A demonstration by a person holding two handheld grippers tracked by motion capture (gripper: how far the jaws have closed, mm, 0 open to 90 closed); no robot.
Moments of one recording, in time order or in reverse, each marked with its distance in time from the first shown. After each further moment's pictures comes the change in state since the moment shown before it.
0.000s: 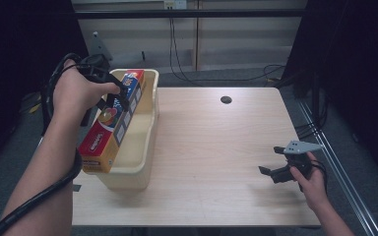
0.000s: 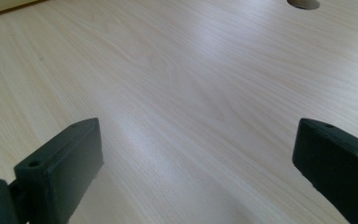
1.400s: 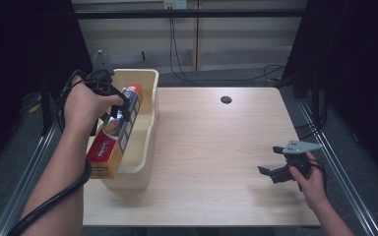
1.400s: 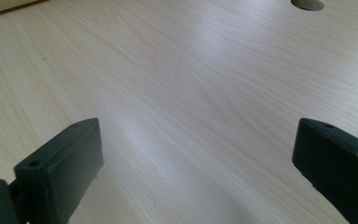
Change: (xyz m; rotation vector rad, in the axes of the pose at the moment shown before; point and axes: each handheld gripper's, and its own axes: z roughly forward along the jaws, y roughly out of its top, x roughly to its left) left arm 0.010 -0.003 0.041 0.034 0.026 -0.073; right arm 0.001 0.001 0.002 0.002 0.011 -0.006
